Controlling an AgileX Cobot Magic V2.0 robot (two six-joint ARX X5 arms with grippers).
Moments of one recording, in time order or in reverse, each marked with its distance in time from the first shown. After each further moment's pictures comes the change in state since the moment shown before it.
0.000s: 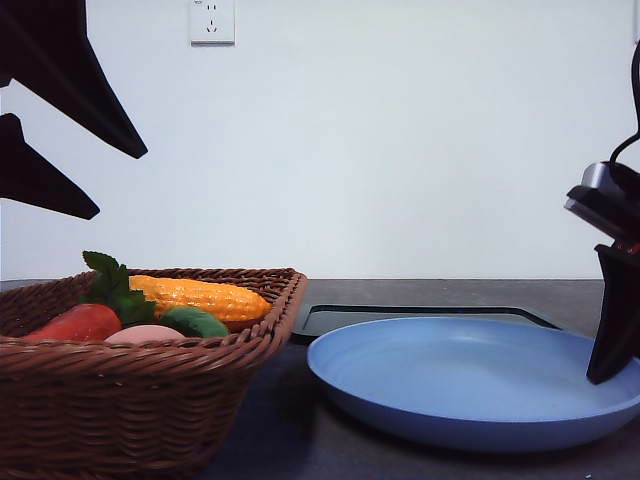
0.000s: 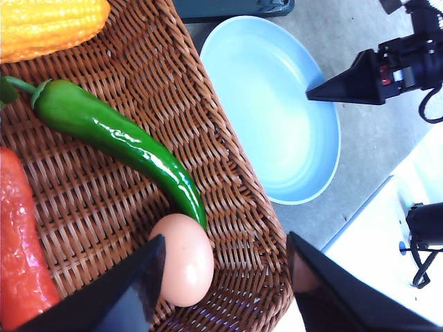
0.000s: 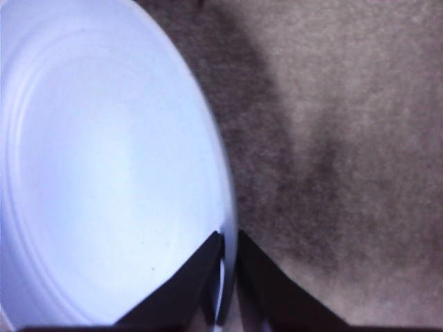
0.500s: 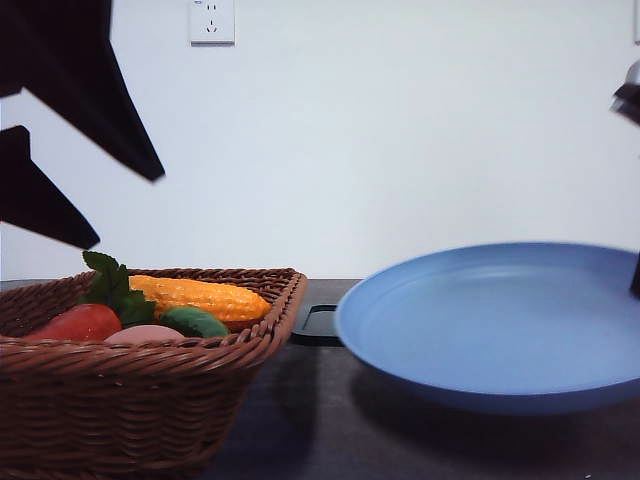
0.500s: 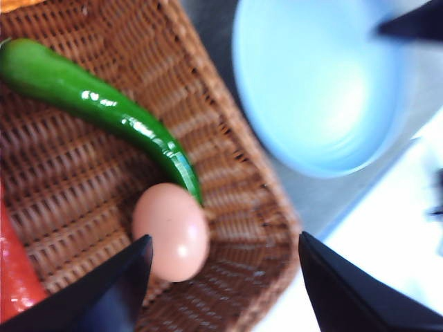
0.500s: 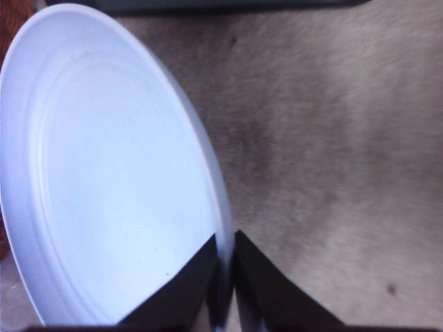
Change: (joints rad) left_arx -0.181 0.014 0.003 -0.034 -0.171 -0.023; right_arx -0.010 -0.342 0.000 -0.192 0.093 -0.001
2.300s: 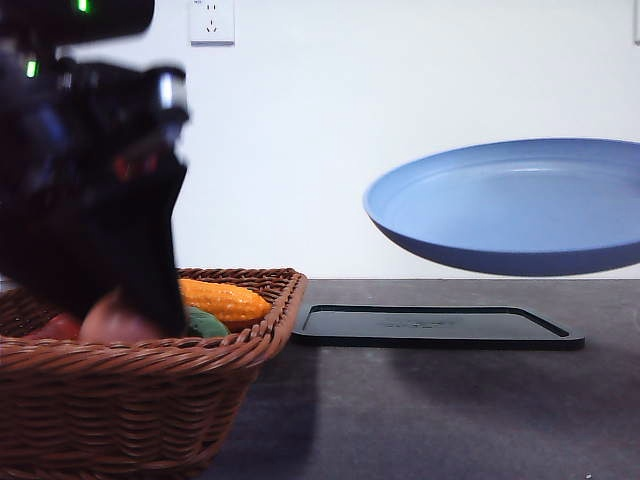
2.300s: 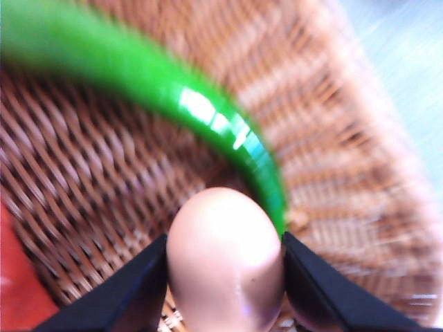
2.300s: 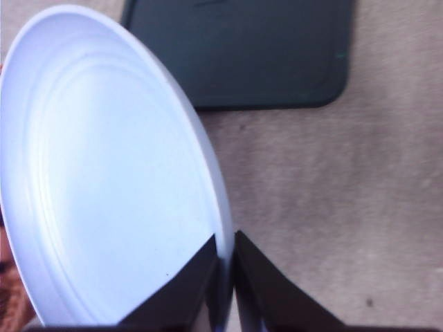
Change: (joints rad) left_arx -0.127 0.268 0.091 0.033 -0.227 0.084; right_arx -0.096 -0.196 0.055 -0.056 -0.060 0.029
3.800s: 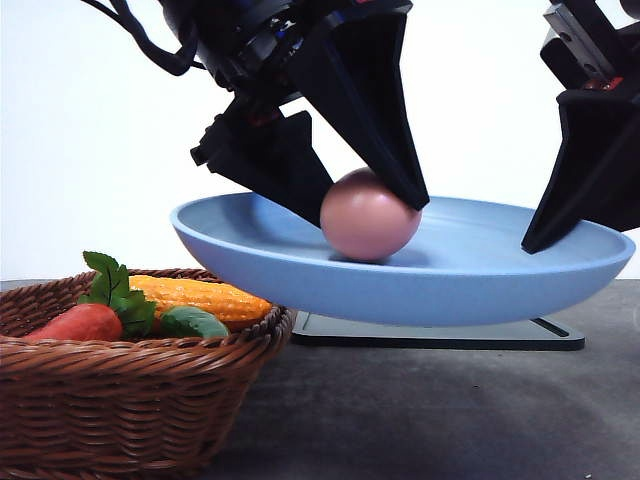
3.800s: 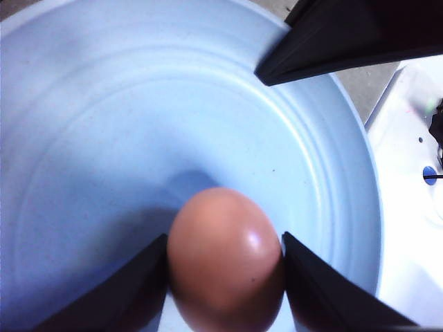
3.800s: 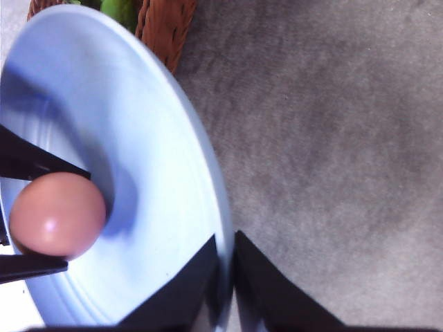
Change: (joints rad) left_arx -0.231 0.235 0.319 -0.023 0.107 0.007; right_arx 0.317 0.250 0.003 0.077 -0.132 0.042
